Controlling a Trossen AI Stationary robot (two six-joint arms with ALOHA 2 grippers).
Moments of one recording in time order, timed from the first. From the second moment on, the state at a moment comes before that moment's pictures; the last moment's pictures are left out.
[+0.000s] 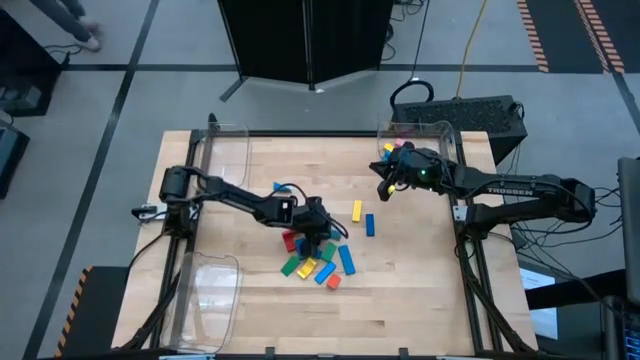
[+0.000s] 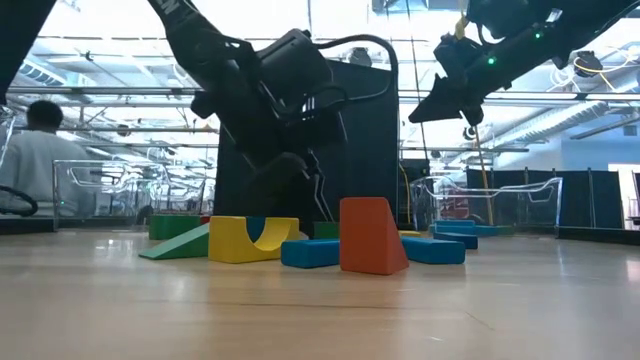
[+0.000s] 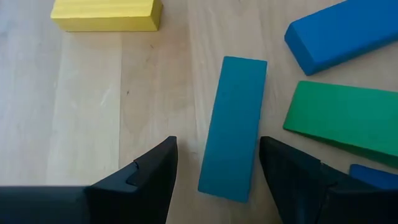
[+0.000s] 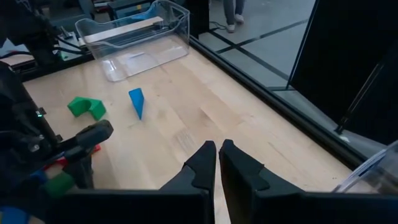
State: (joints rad) left arm -0.01 1.95 1.04 0.00 -0.02 0.14; right arm -0.32 1.04 0.60 0.04 0.18 0.19
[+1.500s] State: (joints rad) left arm 0.12 1.86 1.03 0.11 0.42 0.08; right arm 0.06 1.09 0.55 -0.06 0.20 -0.07
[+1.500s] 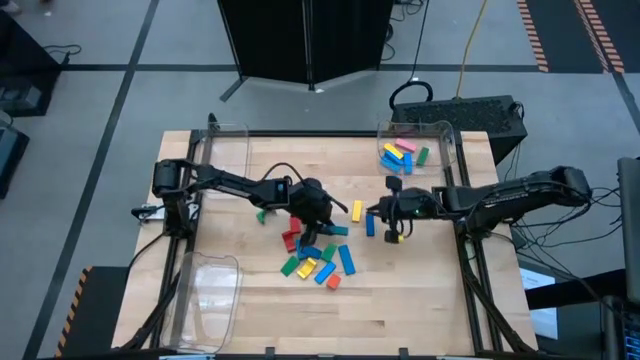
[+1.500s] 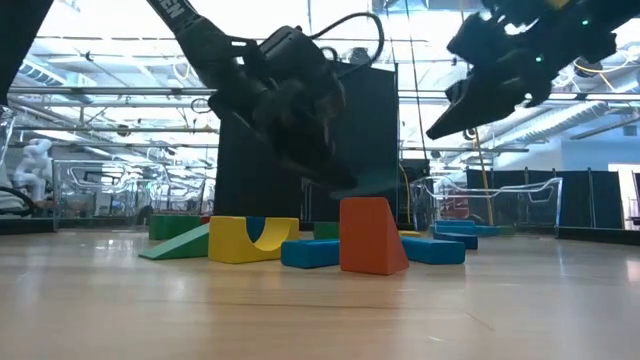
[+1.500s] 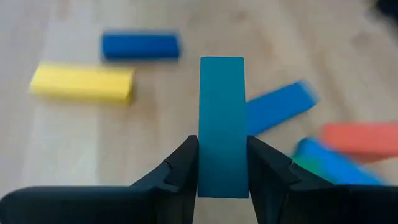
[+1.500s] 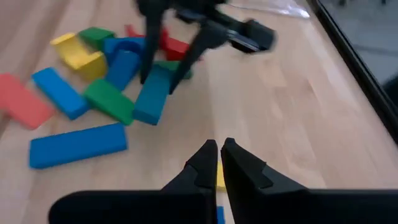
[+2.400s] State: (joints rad) left arm 0.20 1.86 1.04 0.26 0.66 -0.16; right arm 0.22 1.16 0.55 0.16 0.29 -0.39
